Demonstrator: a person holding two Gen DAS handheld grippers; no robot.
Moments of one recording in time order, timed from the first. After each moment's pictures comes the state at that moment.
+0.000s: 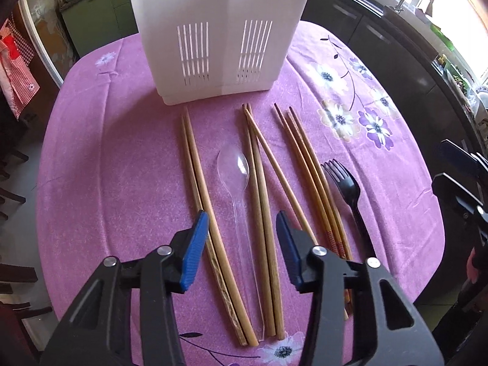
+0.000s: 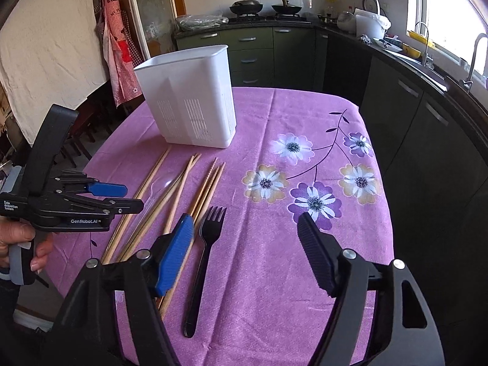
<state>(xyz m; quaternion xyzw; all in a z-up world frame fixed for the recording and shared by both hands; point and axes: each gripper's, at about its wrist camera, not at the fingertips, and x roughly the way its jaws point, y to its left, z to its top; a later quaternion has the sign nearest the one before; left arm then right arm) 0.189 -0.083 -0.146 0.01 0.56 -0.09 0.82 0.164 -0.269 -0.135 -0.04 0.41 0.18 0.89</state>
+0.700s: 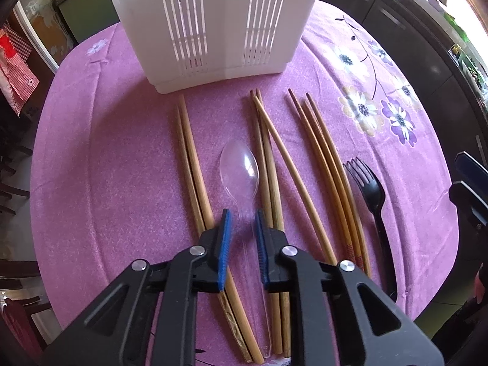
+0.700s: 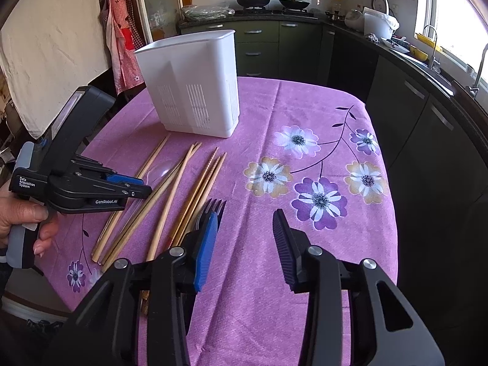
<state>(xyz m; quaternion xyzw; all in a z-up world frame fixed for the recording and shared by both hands) 0.214 -0.093 -0.172 0.02 0.60 -0.08 0.80 0.167 -0.260 -0.146 -0.06 0.42 0.19 0.89</state>
